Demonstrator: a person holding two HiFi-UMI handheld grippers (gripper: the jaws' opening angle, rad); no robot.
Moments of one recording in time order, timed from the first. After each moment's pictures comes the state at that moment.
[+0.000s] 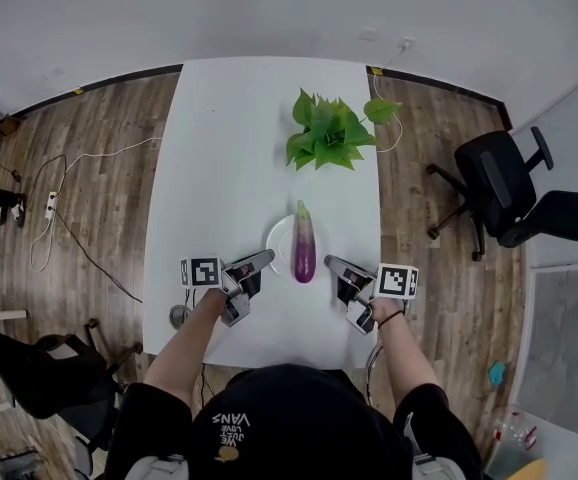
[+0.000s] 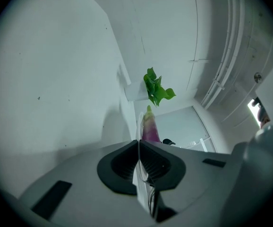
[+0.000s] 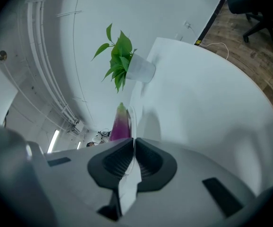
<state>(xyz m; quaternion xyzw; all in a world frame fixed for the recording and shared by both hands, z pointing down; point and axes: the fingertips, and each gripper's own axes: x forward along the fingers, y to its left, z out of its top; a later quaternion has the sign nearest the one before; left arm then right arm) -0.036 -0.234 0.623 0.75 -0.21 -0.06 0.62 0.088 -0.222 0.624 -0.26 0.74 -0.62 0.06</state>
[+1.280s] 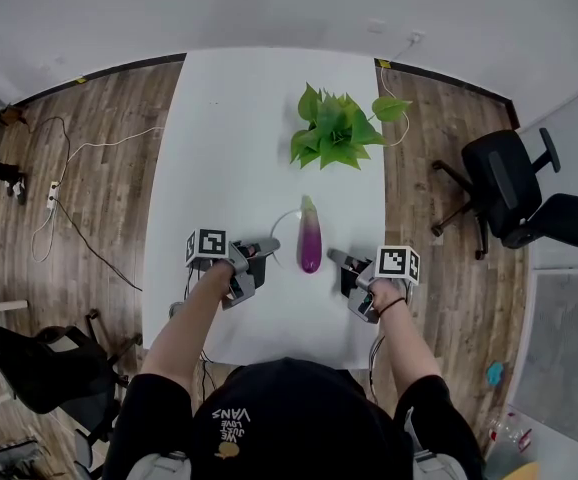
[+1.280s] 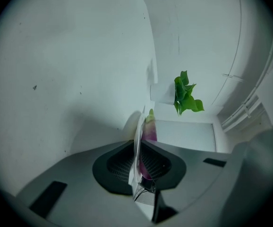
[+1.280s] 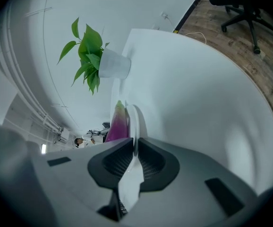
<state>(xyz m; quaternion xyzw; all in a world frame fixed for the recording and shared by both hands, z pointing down) -0.031 -0.253 0.652 0.61 -0.24 -0.02 0.76 0.095 -0.235 0.661 -0.30 0.65 -0.70 -0.02</state>
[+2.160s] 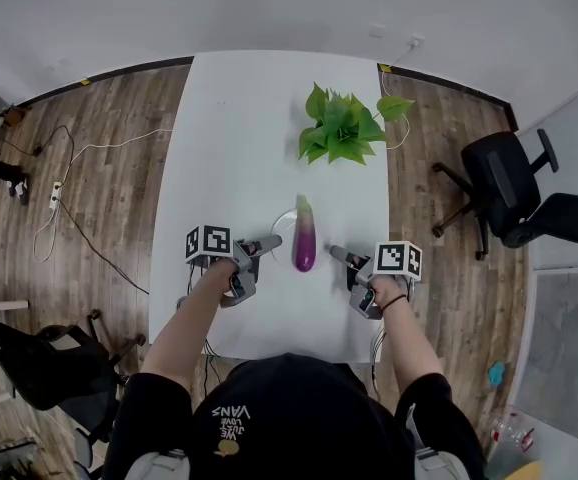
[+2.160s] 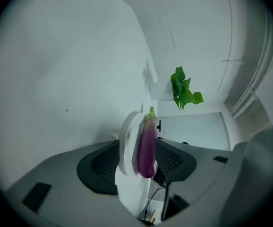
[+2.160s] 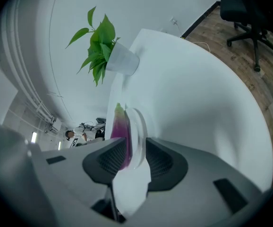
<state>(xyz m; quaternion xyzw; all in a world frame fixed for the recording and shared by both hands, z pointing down) -0.054 -0.242 0.646 0.64 -0.28 0.04 0.72 0.087 -0.227 0.652 -0.33 0.67 -0.66 -0.06</state>
